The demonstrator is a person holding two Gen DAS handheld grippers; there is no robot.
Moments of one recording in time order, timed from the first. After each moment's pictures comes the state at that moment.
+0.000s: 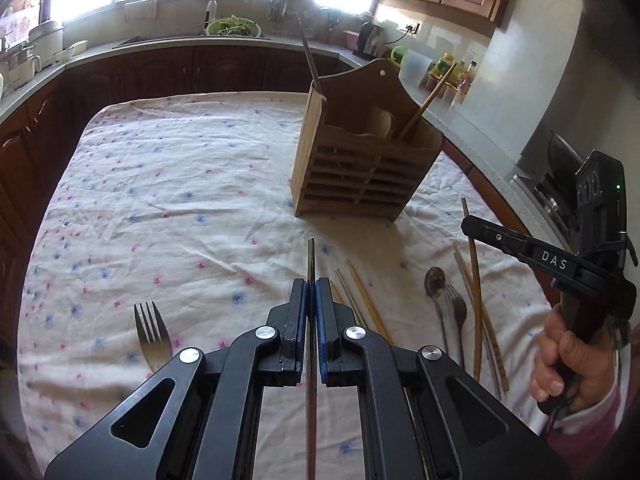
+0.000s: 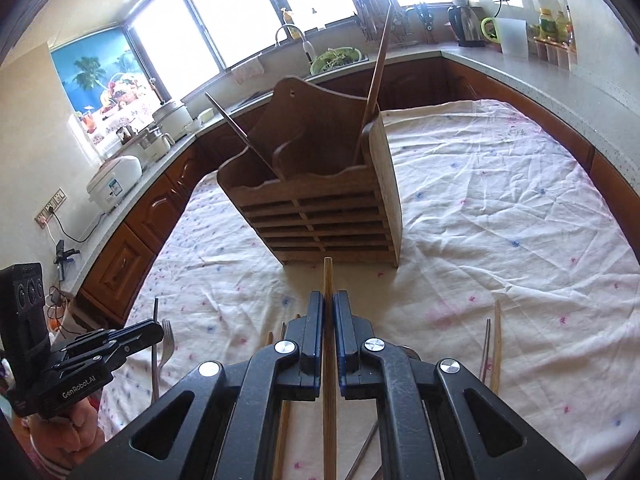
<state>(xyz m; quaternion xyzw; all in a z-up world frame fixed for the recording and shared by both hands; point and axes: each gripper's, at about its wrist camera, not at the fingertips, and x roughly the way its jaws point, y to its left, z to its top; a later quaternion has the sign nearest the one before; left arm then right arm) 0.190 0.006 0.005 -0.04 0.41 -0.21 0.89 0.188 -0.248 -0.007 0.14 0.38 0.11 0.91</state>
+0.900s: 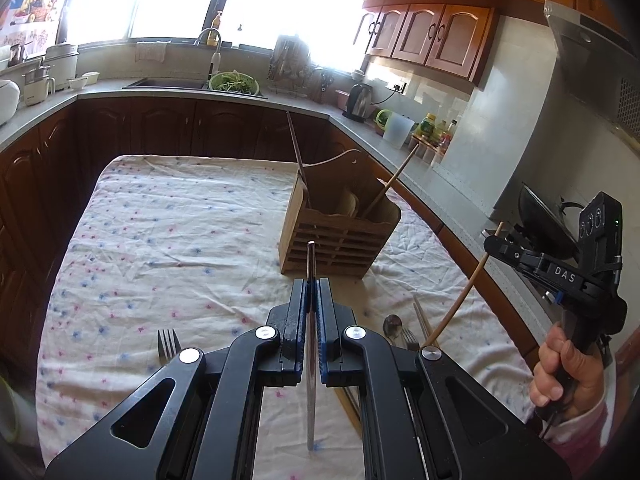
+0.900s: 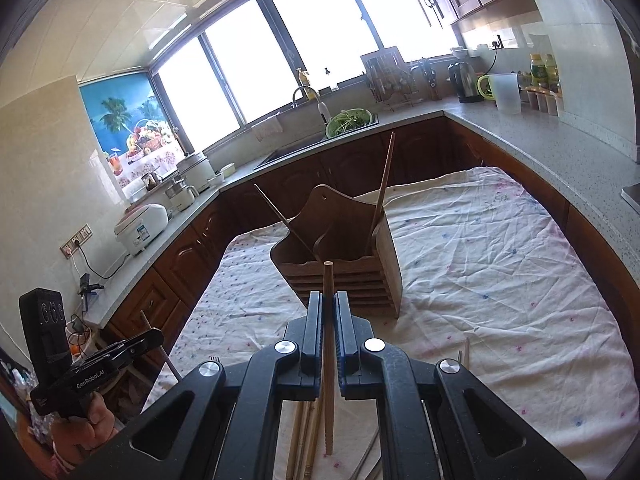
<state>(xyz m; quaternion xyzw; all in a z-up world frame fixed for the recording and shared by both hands) 0.152 0.034 0.065 -0.09 0.32 -0.22 0.92 0.145 -0.261 0.065 0.16 0.28 0.12 0.94</state>
